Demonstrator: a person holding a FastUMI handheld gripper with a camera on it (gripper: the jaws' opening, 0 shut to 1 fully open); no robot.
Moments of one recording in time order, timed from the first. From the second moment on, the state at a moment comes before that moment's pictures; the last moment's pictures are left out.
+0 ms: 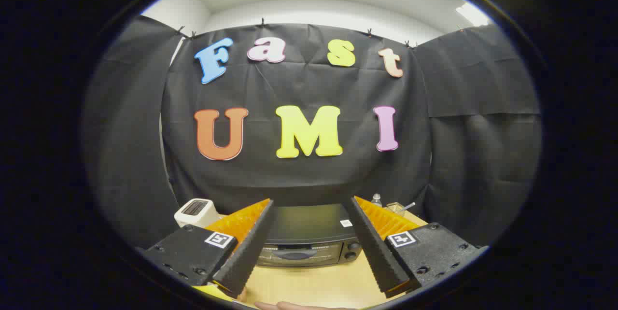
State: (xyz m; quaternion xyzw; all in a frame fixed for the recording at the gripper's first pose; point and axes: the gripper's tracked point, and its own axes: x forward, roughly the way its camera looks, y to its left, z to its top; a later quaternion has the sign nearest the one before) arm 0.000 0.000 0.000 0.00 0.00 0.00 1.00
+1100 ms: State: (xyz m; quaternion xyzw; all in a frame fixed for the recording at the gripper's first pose) arm 0.073 0.028 -0.107 -0.03 0.09 0.05 0.99
